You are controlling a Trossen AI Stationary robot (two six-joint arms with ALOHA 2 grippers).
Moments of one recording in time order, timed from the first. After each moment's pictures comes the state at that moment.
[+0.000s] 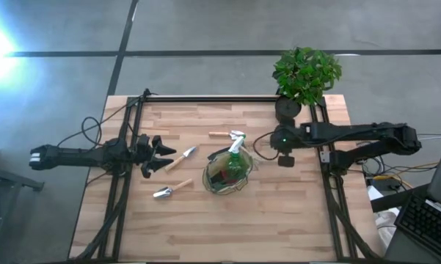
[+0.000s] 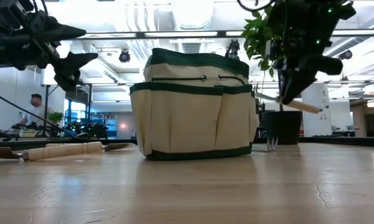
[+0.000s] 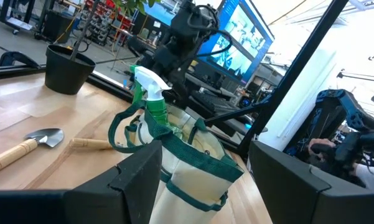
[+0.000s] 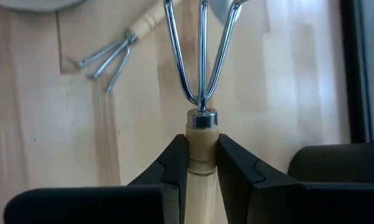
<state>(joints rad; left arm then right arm) 0.04 0.33 0.01 0.35 0.06 -0.50 -0.15 1.16 0.78 -0.73 0.24 -0.16</state>
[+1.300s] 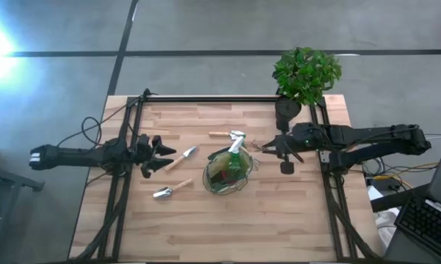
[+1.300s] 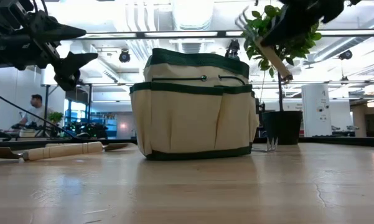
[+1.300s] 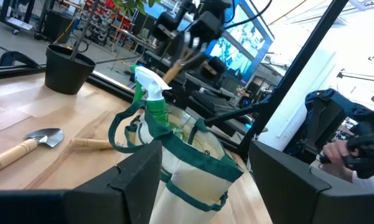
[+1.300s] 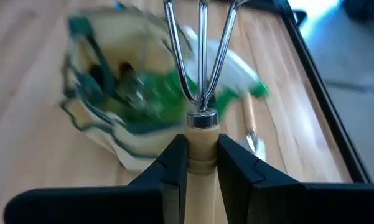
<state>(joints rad) 0.04 0.33 0.01 0.35 0.06 -0.50 -0.02 0.96 0.78 -0.40 0.05 -0.16</state>
